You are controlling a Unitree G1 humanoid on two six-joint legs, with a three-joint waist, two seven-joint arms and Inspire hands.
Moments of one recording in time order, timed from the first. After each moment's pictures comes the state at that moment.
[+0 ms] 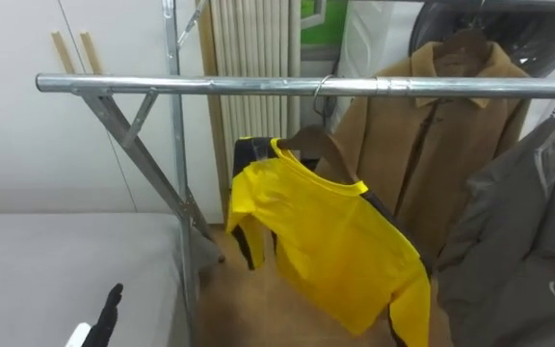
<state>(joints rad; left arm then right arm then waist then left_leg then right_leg) 0.27 0.26 -0.16 0.24 0.24 -0.08 0.23 0.26 -0.24 0.06 0.62 -0.09 -0.11 -0.19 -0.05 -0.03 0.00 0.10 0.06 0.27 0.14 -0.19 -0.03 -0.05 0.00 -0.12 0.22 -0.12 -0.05</state>
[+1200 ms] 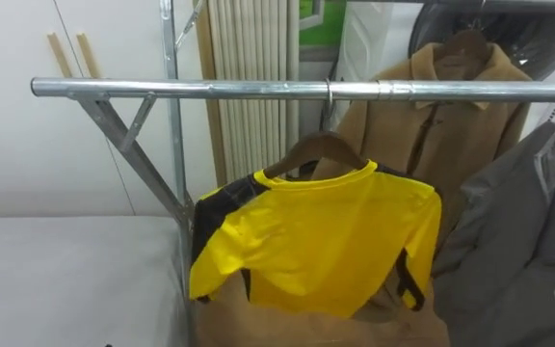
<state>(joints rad) 0.28 0.23 -0.16 0.56 0.24 -0.20 0.27 0.19 -0.22 0.00 1.16 0.31 -0.13 0.09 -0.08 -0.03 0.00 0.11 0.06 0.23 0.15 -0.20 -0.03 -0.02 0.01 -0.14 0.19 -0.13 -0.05</state>
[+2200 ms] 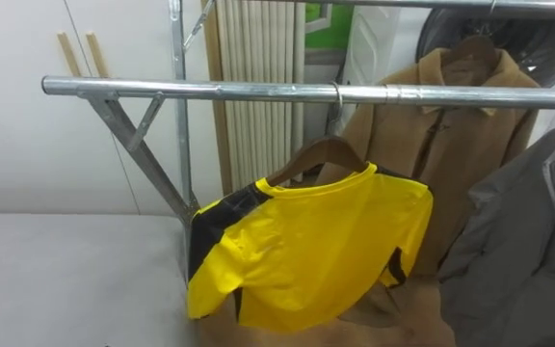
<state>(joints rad) 0.28 0.23 -0.16 0.56 0.25 -0.18 0.28 0.17 -0.22 0.01 1.17 0.32 -0.09 0.09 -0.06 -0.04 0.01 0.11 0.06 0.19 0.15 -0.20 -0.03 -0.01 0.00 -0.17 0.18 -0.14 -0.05</state>
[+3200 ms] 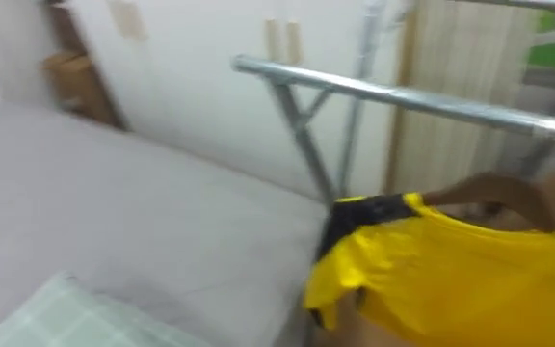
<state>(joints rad) 0.35 0.19 0.01 0.69 0.32 -0.15 0.32 0.09 -0.25 0.03 1.25 0.18 -0.08 0.04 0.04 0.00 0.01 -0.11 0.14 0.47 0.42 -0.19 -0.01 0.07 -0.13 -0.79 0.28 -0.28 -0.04</state>
